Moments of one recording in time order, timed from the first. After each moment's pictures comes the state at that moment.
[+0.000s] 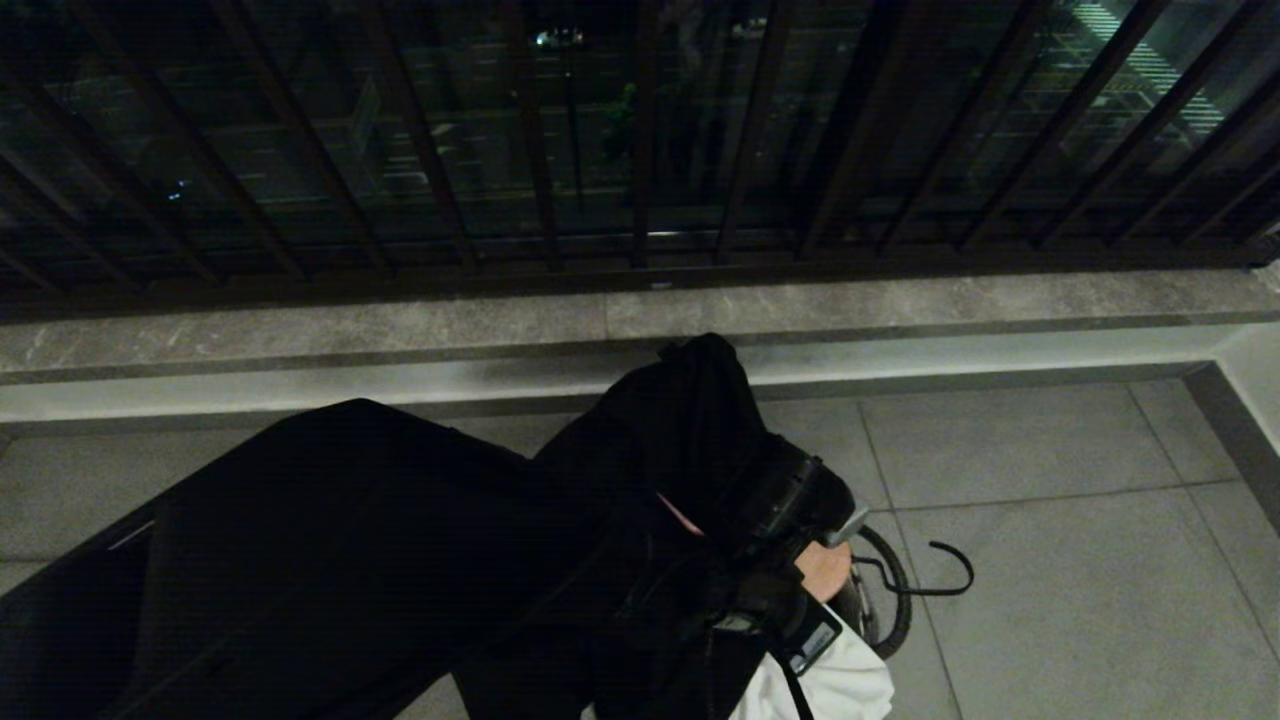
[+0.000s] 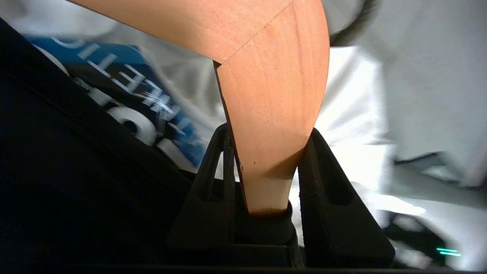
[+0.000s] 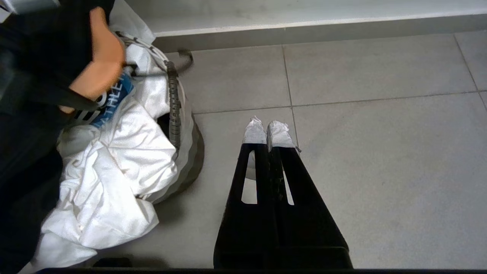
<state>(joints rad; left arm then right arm) -1.00 2.22 -1.54 0.05 0.01 0.08 0.00 0.00 0.00 0.00 -0.02 0.04</state>
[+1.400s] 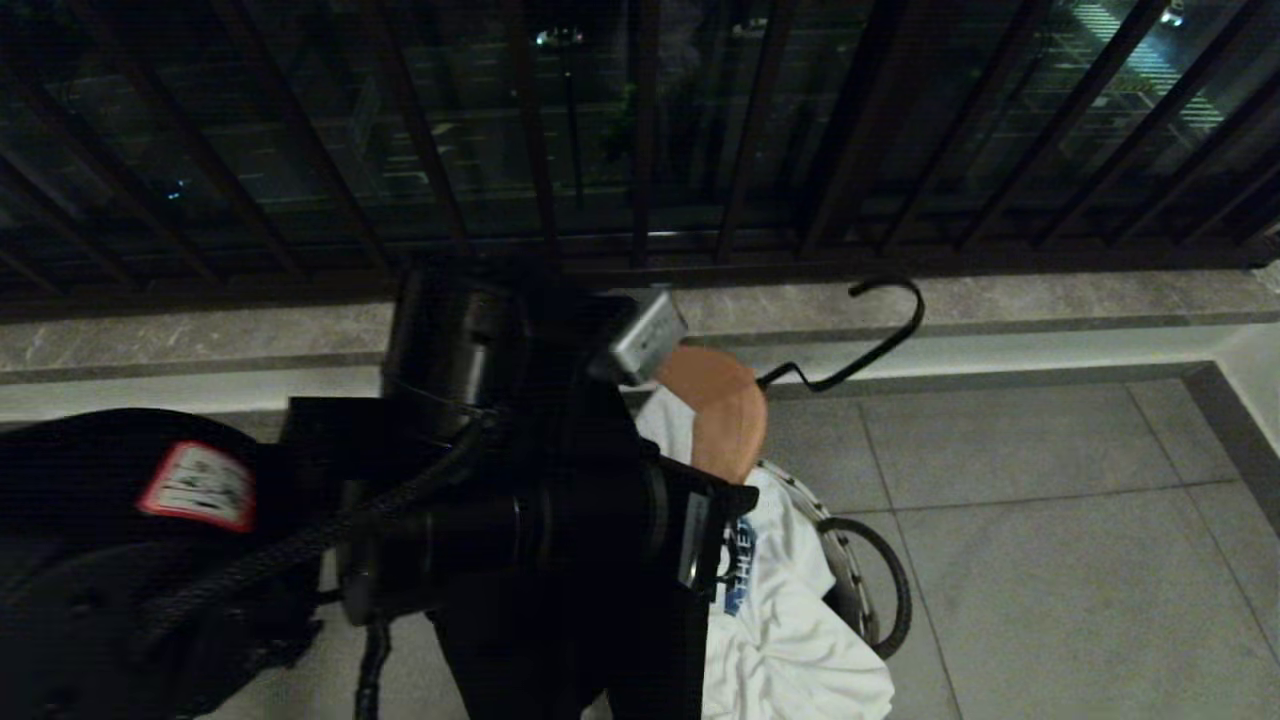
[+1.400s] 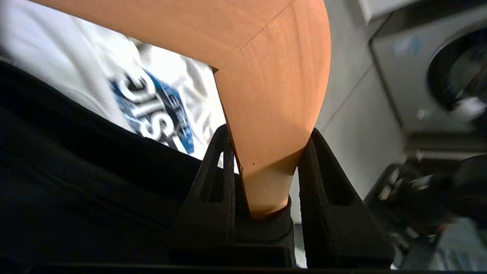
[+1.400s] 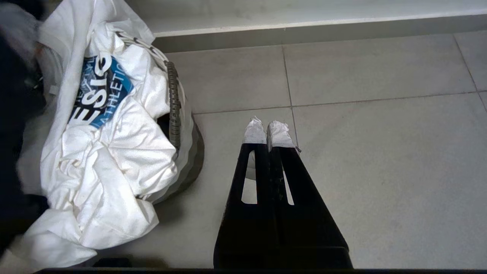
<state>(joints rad) -0.94 1.60 -1.07 -0.23 -0.05 -0.25 0.00 0.00 0.00 0.00 -0.02 0.04</state>
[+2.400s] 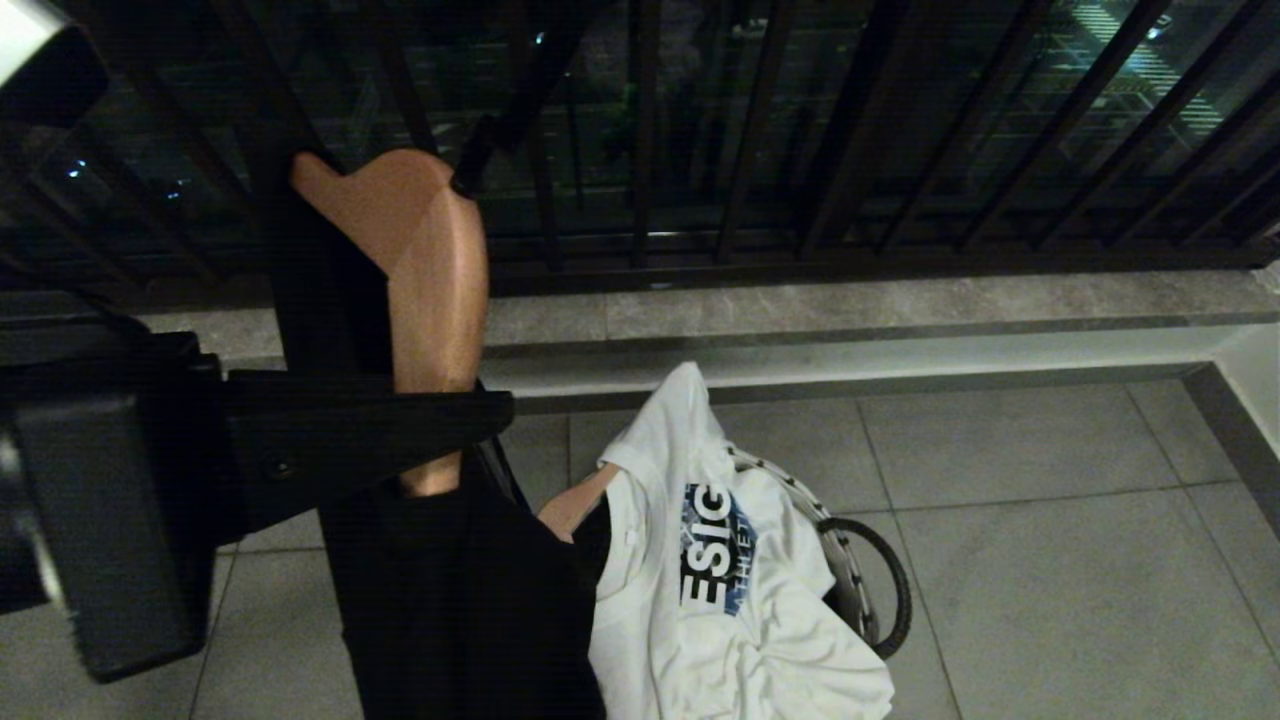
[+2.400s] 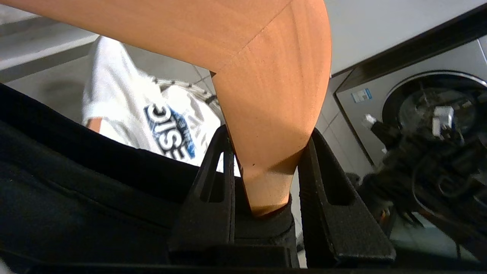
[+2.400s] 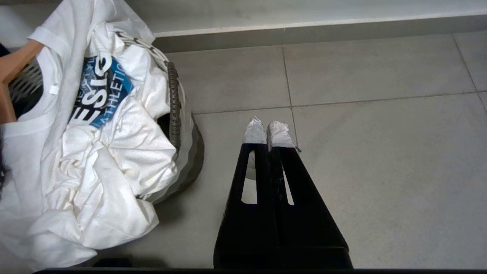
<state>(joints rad) -0.93 1.08 -1.02 0.04 -0.04 -0.25 0.00 0.00 0.00 -0.01 -0.02 0.04</state>
